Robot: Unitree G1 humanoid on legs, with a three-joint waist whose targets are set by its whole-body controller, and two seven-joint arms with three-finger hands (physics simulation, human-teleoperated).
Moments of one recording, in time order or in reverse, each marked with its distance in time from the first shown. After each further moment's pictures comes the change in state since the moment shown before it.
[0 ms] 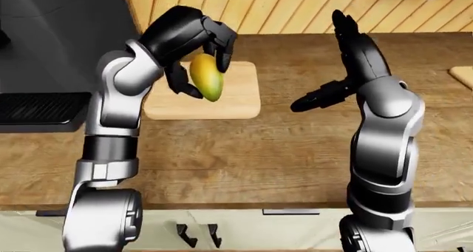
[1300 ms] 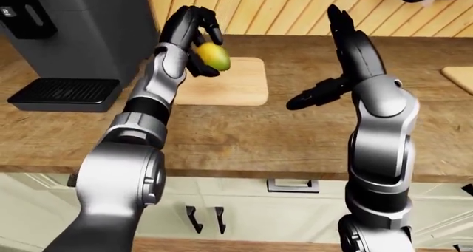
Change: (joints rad) left arm -0.384 -0.124 -0.005 0.942 0.136 0.224 0.669; right arm -0.005 0.008 0.009 0.008 0.046 -0.037 -0.046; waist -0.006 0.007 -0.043
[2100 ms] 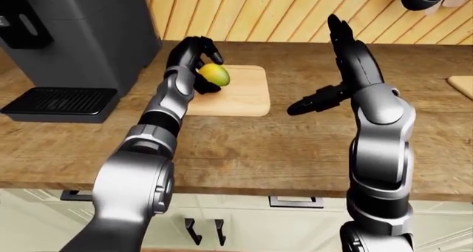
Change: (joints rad) left arm 0.067 -0.057 -0.034 0.035 -0.007 0.164 0.055; right arm 0.057 -0.001 -0.013 -0.008 0.050 -0.024 -0.040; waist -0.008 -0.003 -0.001
